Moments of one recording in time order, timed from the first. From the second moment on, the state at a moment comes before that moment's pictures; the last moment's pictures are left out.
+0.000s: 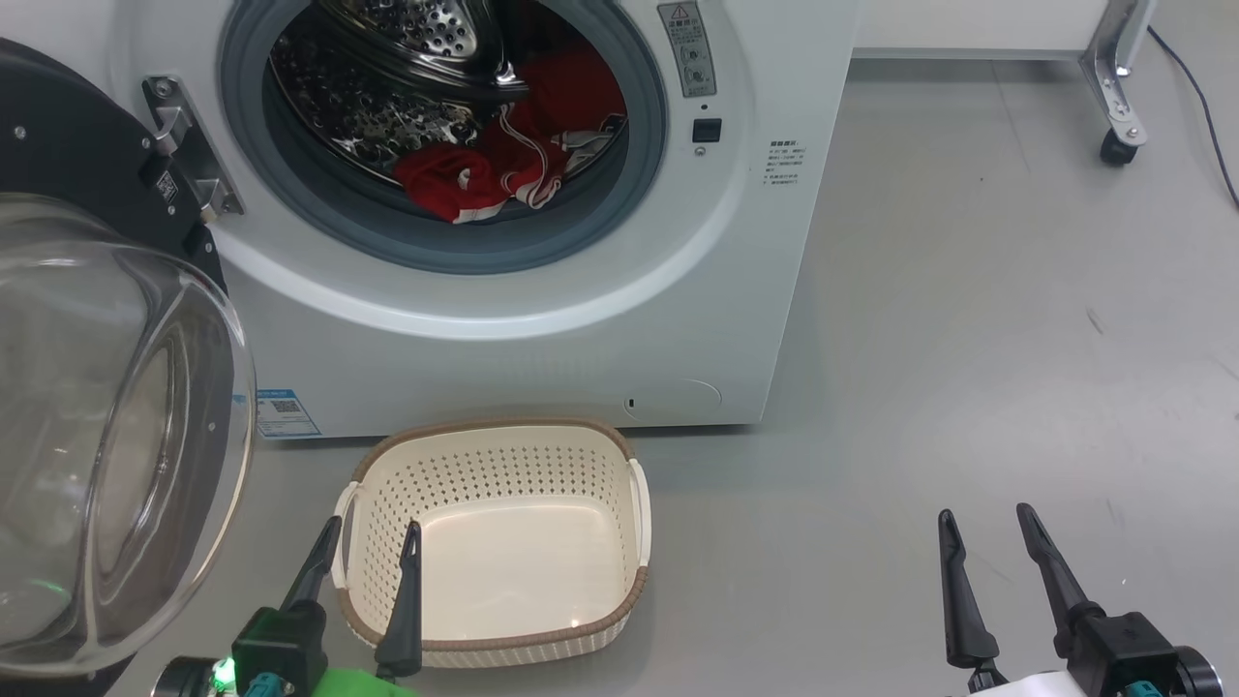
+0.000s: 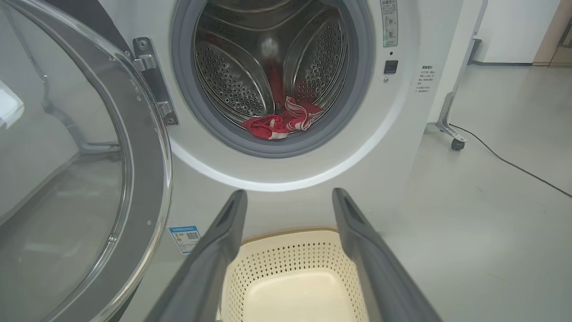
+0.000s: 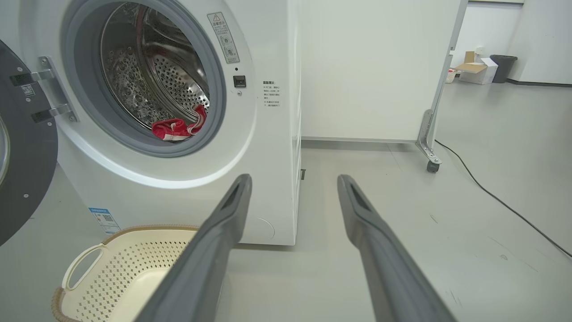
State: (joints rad) left arm 0.10 0.07 -0.24 0.05 -0.27 0.07 -0.17; right arm 0.25 -0.03 0.12 -0.04 0.18 -0.05 -0.26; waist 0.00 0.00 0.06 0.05
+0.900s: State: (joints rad) left arm 0.10 0.07 -0.23 0.05 -0.27 0.08 -0.16; right arm 0.25 -0.03 0.12 -0.04 0.18 -0.05 -0.26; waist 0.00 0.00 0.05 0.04
